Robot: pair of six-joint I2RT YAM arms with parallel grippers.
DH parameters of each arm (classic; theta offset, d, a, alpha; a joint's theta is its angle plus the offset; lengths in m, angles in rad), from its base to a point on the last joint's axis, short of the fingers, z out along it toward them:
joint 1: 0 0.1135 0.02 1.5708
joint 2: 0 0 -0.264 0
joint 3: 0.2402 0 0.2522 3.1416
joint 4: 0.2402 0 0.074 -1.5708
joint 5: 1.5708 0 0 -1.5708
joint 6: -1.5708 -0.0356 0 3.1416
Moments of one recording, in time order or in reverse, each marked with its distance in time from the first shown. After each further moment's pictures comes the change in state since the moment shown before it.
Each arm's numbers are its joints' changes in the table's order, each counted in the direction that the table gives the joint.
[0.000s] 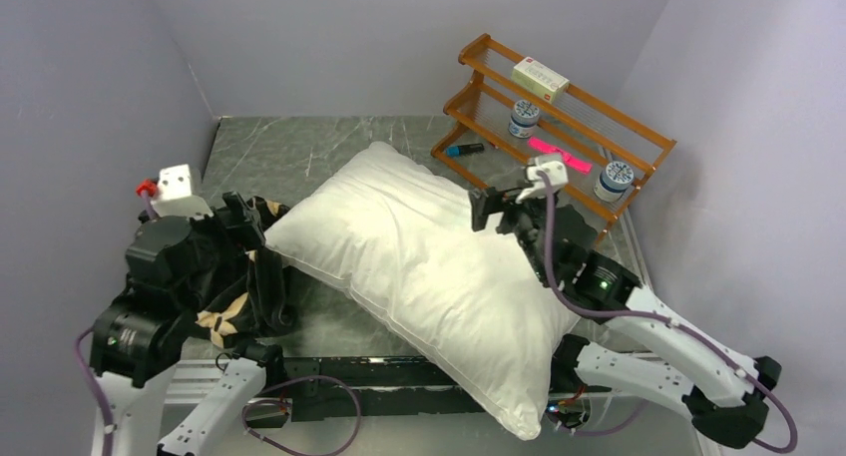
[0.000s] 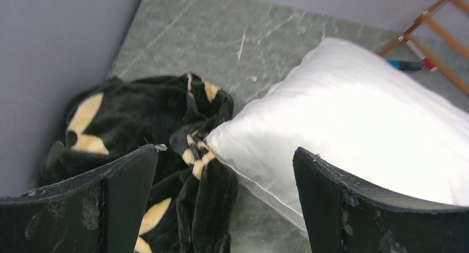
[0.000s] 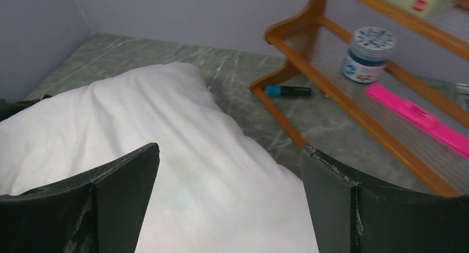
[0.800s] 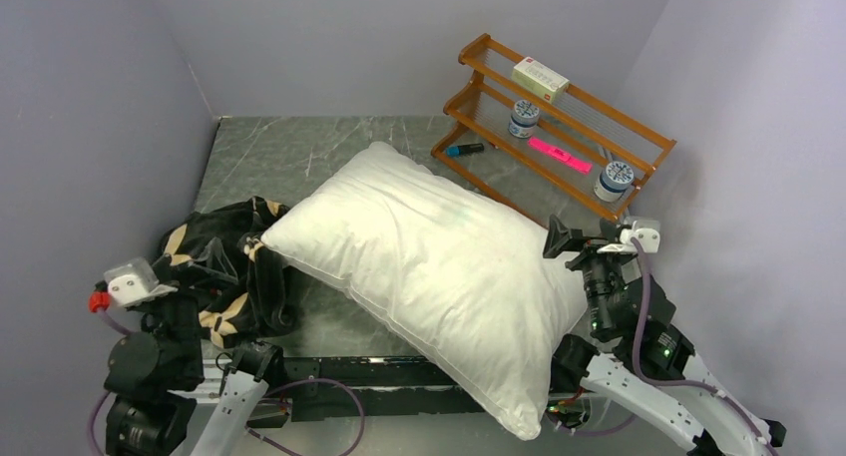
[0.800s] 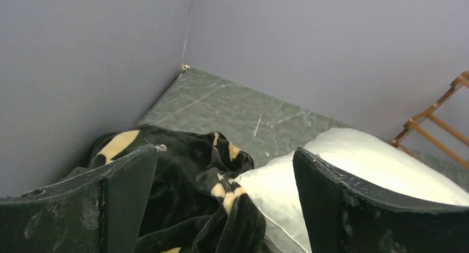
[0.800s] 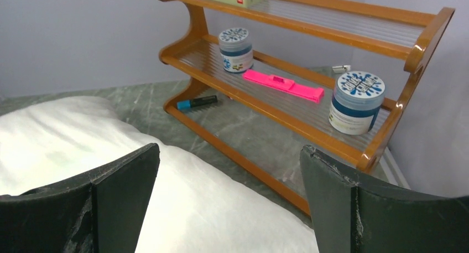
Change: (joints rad) left arm -0.059 0.553 -0.334 -0.299 -0.226 -0.092; right arm -0.003 0.595 -0.261 0.101 0.320 0.118
